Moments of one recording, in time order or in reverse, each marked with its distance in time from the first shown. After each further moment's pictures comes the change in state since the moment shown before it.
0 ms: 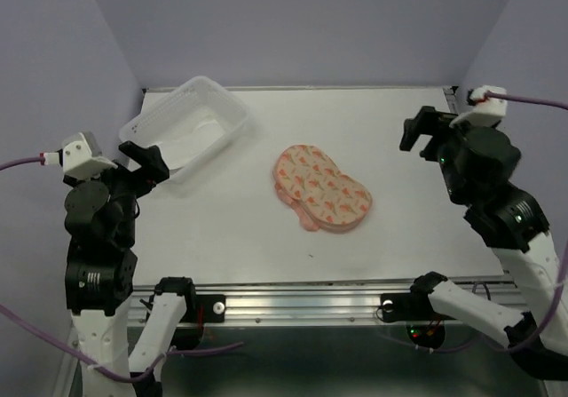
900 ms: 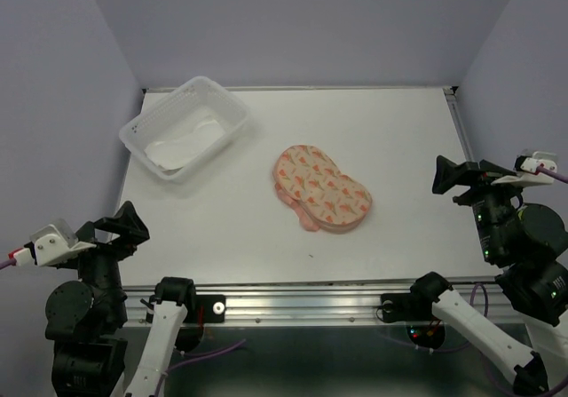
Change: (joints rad) left arm -0.087 -0.398 -0.043 -0.182 -0.221 0.099; right arm 0.000 -0.481 -0.291 0.071 0.003 -0.097
